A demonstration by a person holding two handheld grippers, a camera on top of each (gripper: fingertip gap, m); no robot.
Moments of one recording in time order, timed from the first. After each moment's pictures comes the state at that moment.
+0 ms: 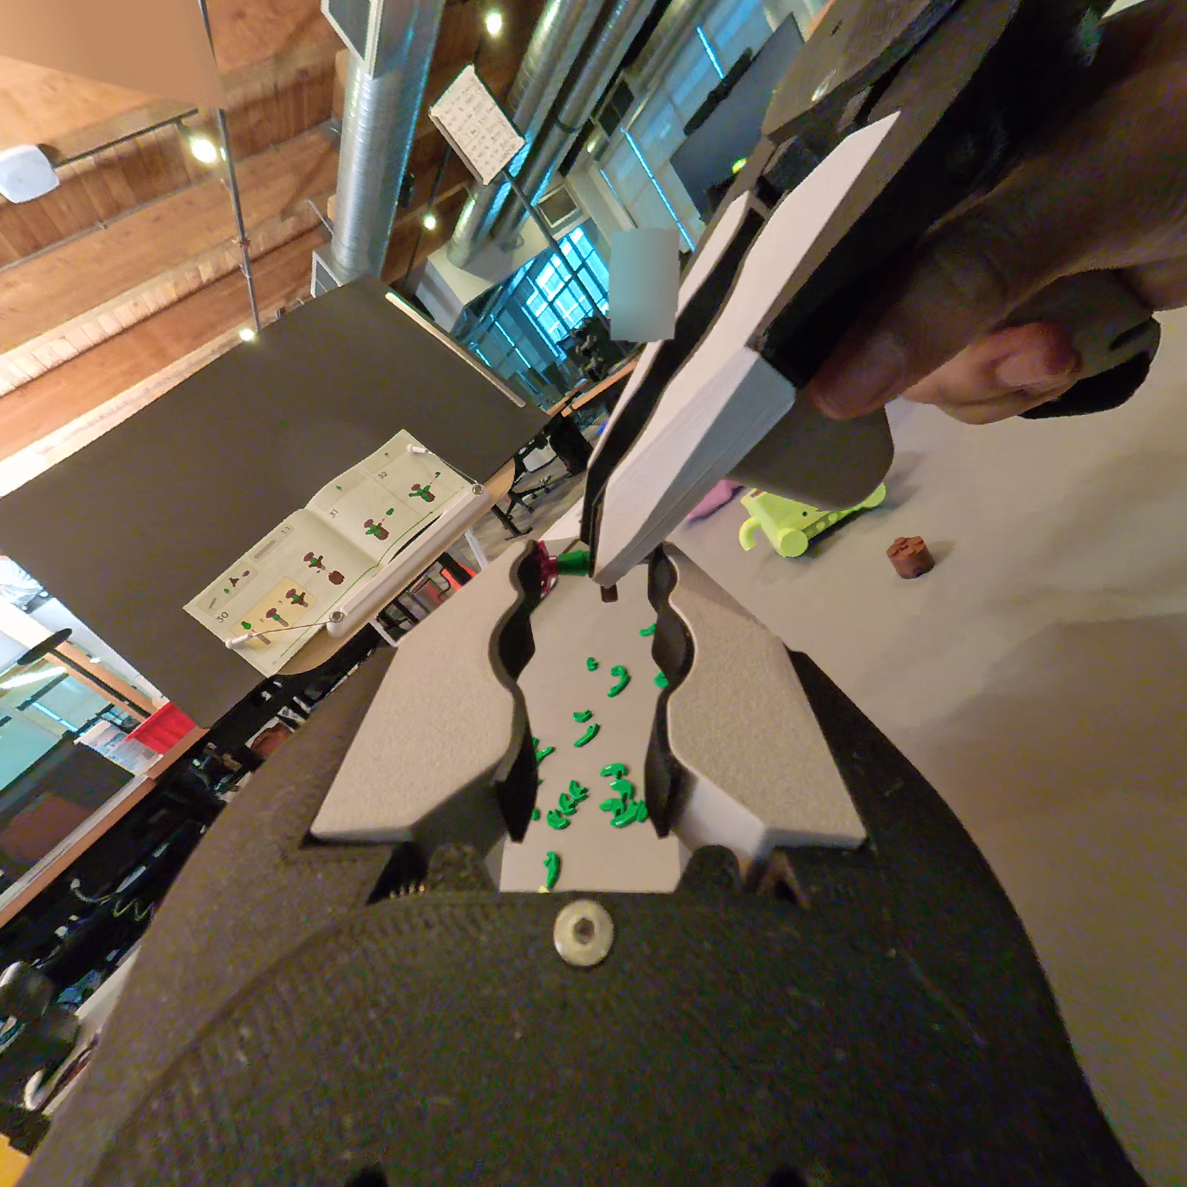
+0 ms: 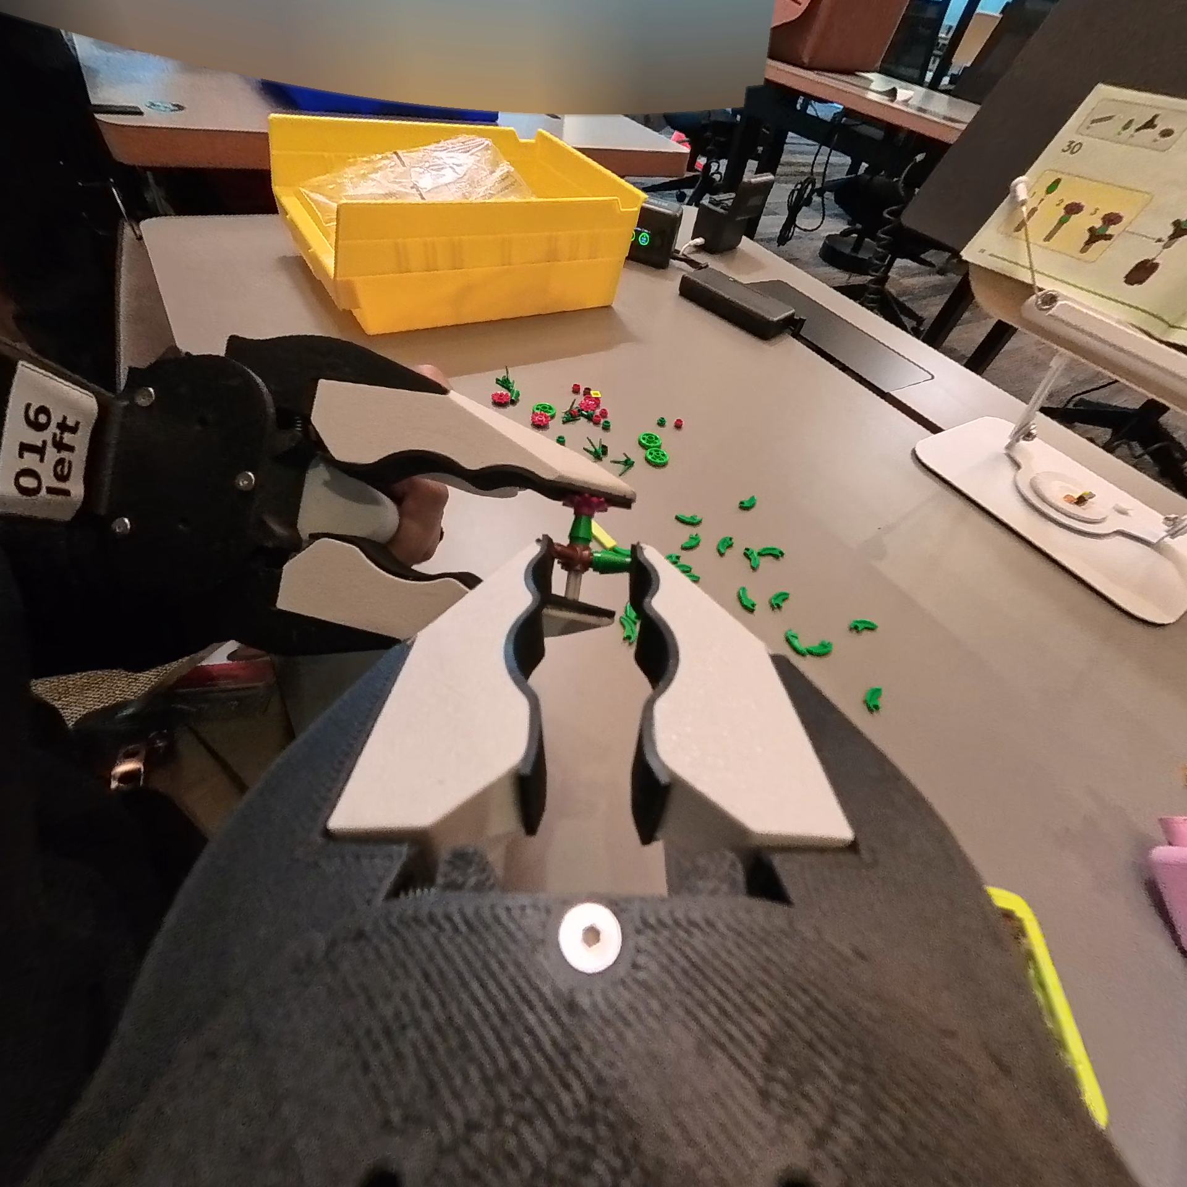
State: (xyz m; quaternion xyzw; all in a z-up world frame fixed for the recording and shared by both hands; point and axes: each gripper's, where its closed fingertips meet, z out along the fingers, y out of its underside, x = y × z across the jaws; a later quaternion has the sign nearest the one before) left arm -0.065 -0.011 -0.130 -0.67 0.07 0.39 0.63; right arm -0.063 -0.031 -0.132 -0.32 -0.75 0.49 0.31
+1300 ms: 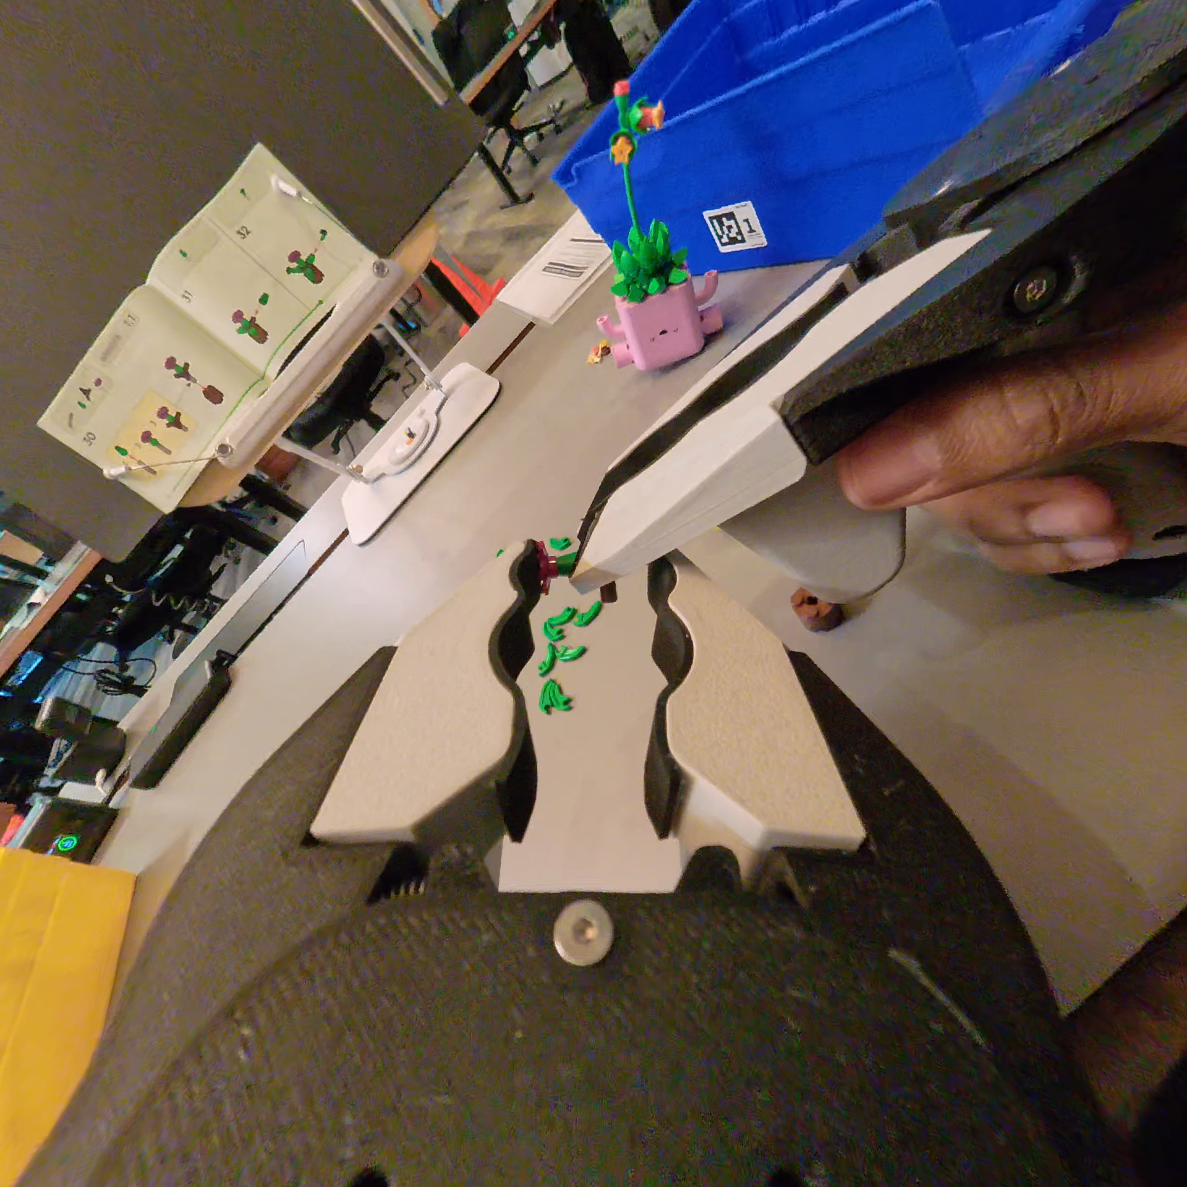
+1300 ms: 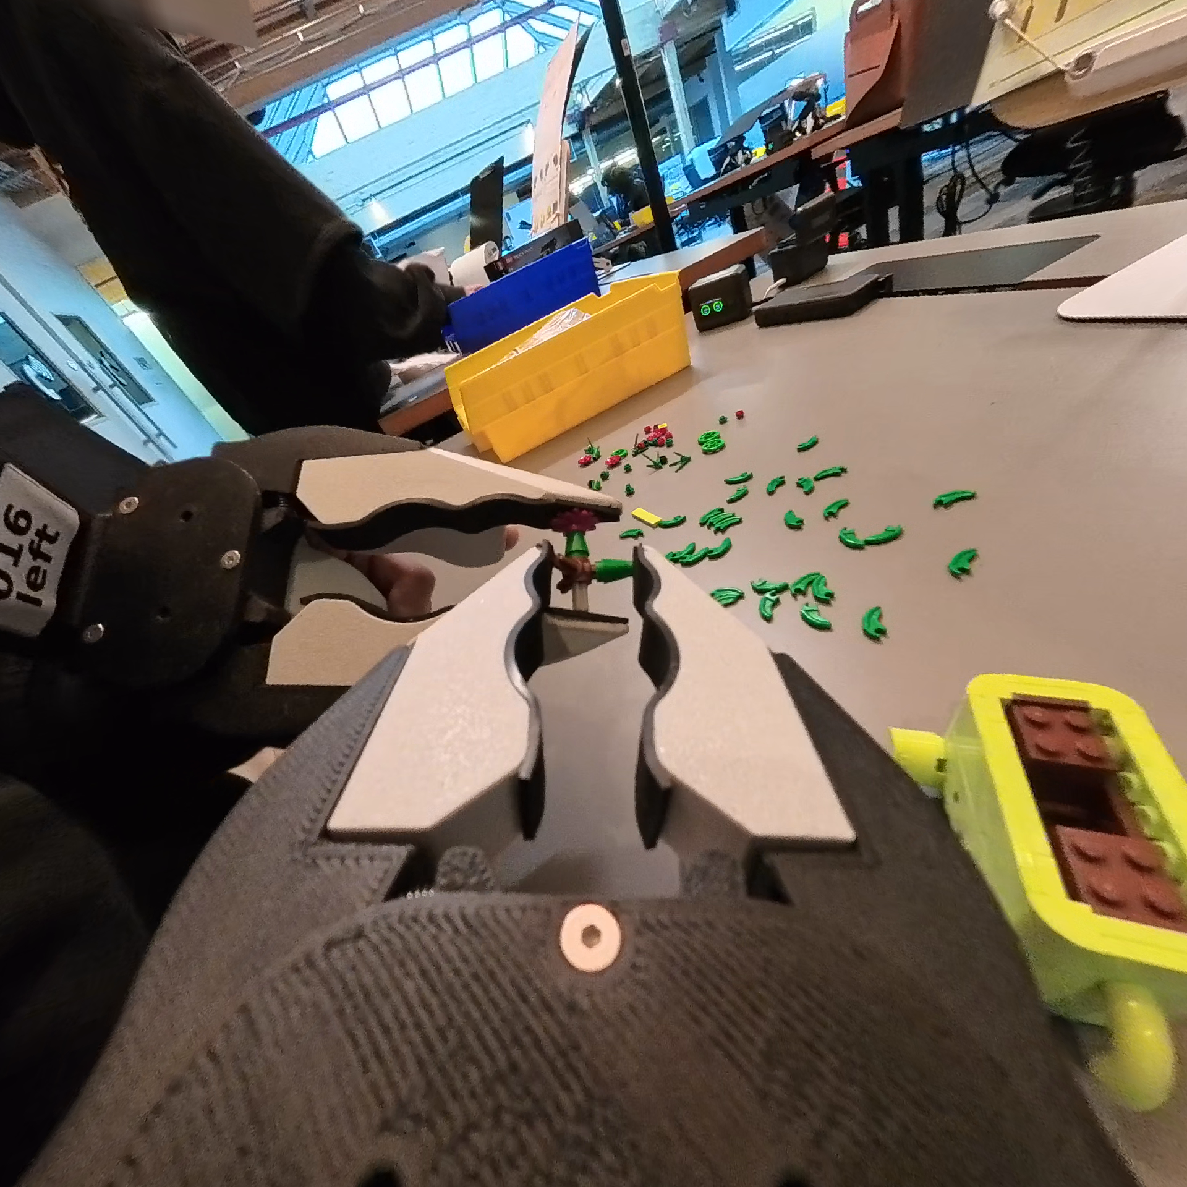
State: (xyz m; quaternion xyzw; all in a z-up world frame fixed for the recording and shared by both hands) left arm -0.054 0.070 -0.166 -0.80 -0.08 0.39 0.44; right arm -0.052 0.053 -0.157 -0.37 -0.62 0.68 0.10
